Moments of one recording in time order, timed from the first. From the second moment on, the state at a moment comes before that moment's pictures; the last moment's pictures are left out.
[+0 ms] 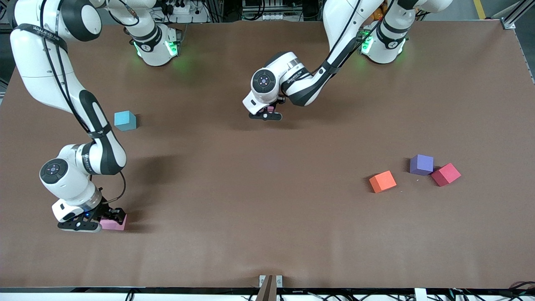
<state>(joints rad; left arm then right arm) -0.66 0.65 -0.37 -1.78 -0.08 2.19 -0.84 -0.14 0.82 0.07 -1.55 -0.18 2.69 0.10</state>
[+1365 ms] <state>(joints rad) -0.49 0.46 -0.33 -1.77 -0.02 2.15 -0.87 0.06 0.57 0.08 -1.63 -0.03 2.31 0.30</state>
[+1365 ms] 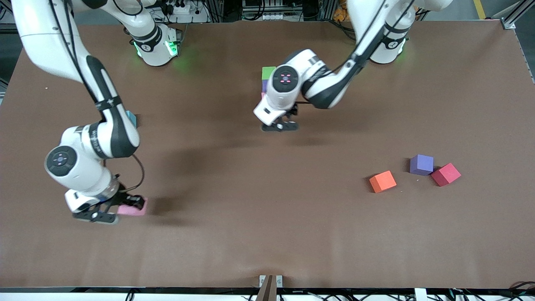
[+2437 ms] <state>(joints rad) -0.16 0.45 -0.01 -1.79 0.08 2.11 -0.57 0.55 0.45 0.08 -1.79 0.12 2.29 0.54</state>
